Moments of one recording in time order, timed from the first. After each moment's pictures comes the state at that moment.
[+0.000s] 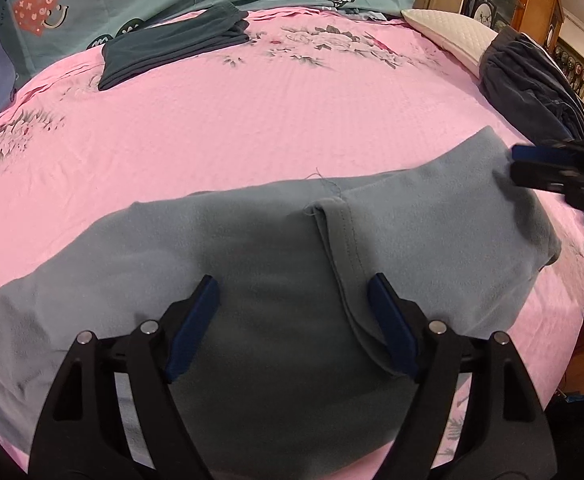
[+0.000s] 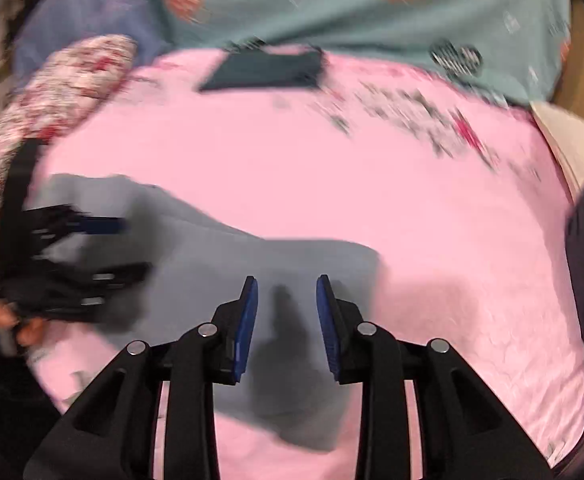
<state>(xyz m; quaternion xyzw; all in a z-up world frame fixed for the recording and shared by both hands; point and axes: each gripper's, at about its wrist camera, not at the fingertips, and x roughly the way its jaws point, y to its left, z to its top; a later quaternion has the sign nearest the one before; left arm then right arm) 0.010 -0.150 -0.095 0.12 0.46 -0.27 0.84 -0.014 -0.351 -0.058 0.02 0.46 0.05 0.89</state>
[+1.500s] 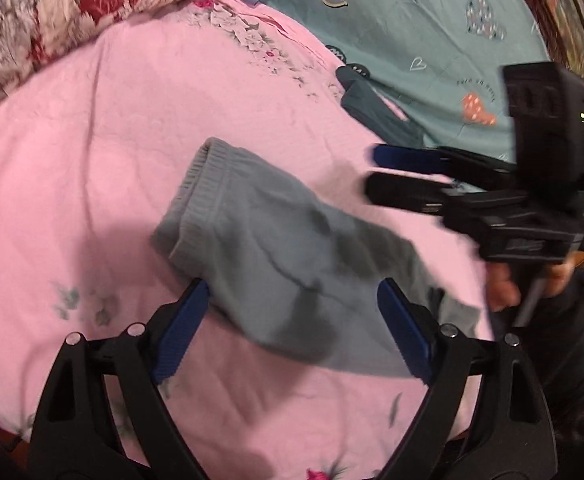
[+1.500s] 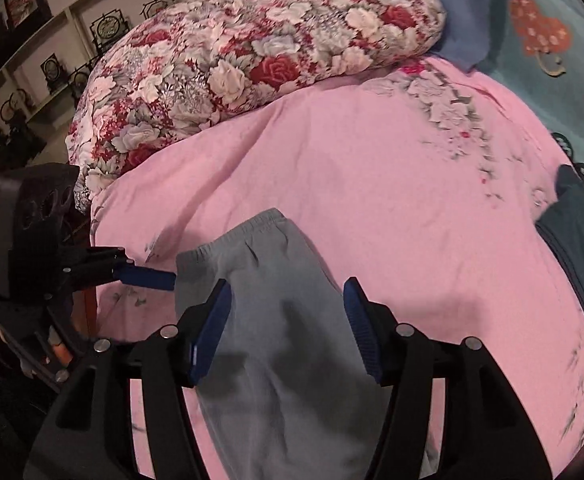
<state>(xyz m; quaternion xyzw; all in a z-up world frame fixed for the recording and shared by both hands) -0.021 0.140 -0.072 -0.27 0.44 -0.14 0.84 0.121 0.001 0.000 -0.18 0.44 0.45 0.75</state>
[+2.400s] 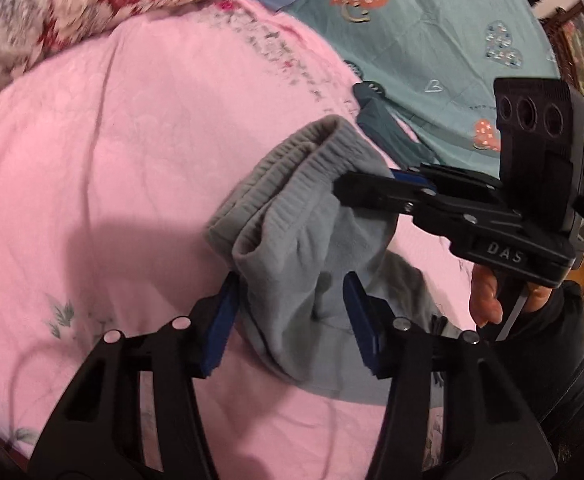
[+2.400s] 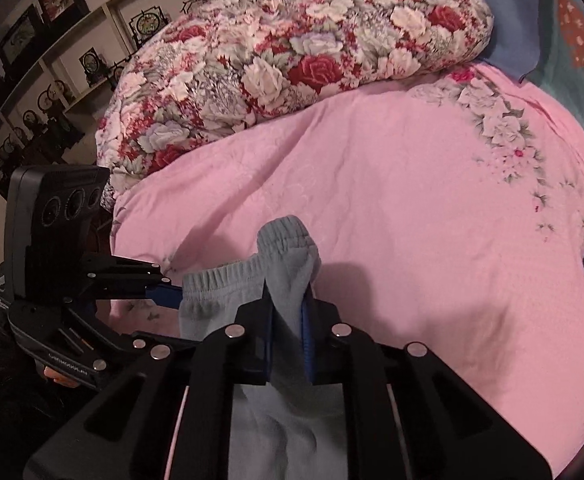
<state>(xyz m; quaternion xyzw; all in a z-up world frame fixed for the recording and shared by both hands) -0.019 0.141 -0.073 -0.28 0.42 -0.12 0.85 0.129 0.006 -0.004 -0.16 0.42 0.52 0.73</state>
